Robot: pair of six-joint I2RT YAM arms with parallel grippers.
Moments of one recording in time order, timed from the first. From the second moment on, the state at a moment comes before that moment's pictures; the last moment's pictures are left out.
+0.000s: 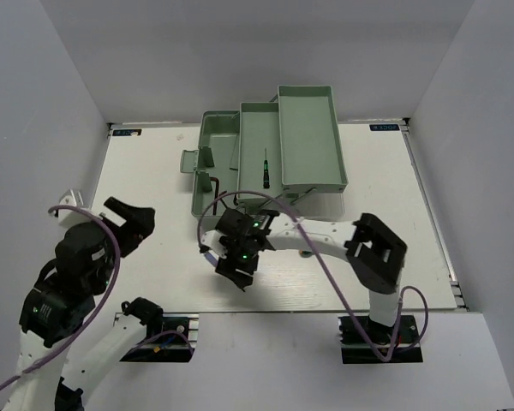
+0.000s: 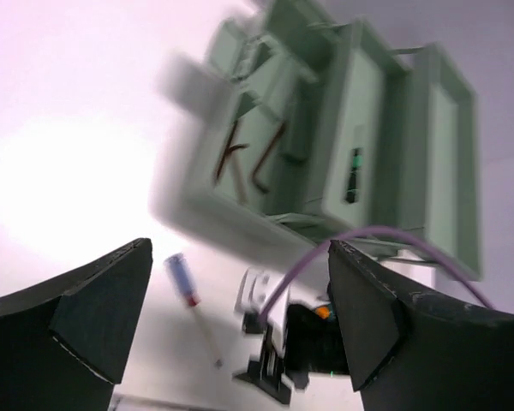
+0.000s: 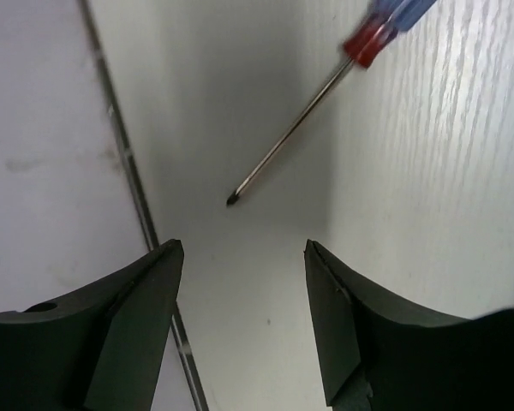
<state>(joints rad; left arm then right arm) -0.47 0.55 1.18 -0.97 -0.44 -0.83 1.14 1.82 1.34 -0.74 -0.36 -0.27</state>
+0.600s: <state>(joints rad) -0.47 0.55 1.27 -1.29 -0.50 -0.94 1.25 2.15 1.61 -0.55 0.00 0.02</state>
